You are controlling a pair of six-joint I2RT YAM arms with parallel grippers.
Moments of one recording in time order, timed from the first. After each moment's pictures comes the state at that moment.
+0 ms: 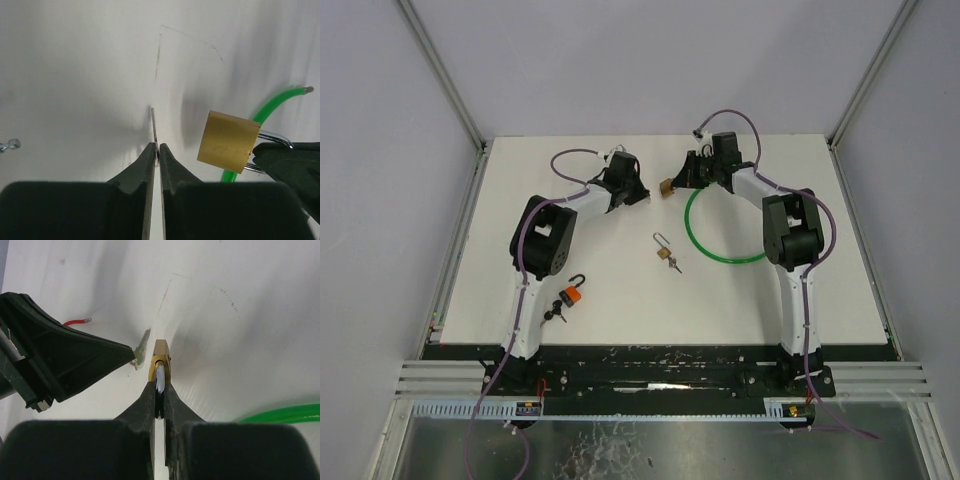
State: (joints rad) left arm -0.39 2.29 1.65 -0.03 0.02 -0.83; right arm 0.26 2.30 1.75 -0.11 -0.58 0.32
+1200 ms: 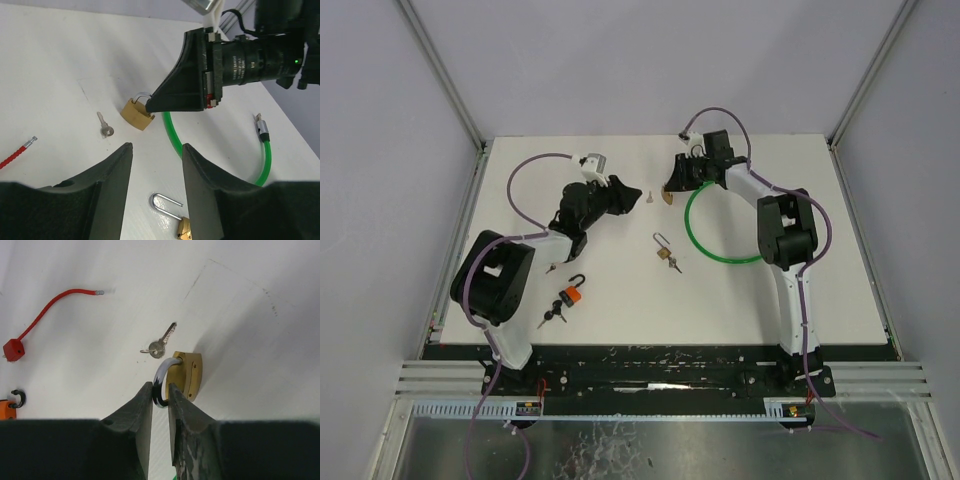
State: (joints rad) left arm -0.36 1.77 0.87 0.79 0.24 -0.49; right arm 0.29 2.35 1.86 -0.27 -0.64 0.14
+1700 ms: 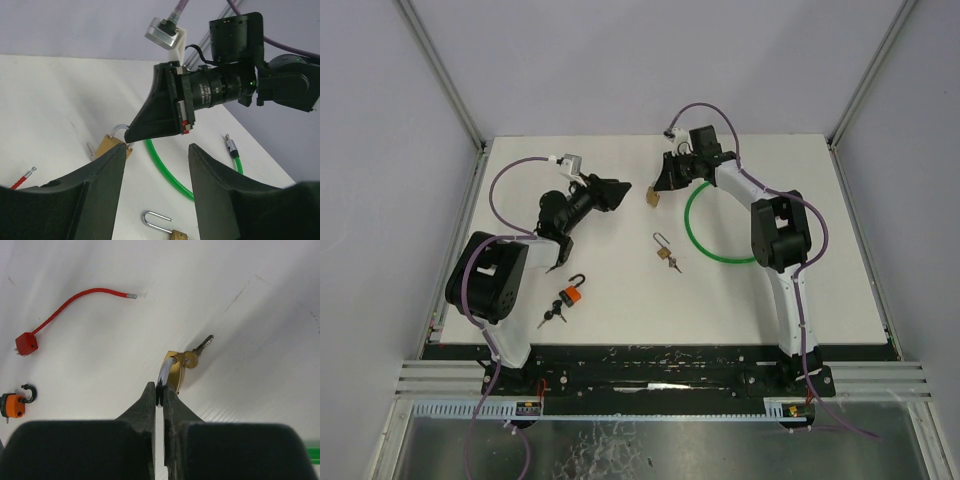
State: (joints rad) left arm -0.27 1.75 0.75 1.14 0.39 -0.59; right arm 0.35 2.35 1.93 -0.35 -0.63 0.11
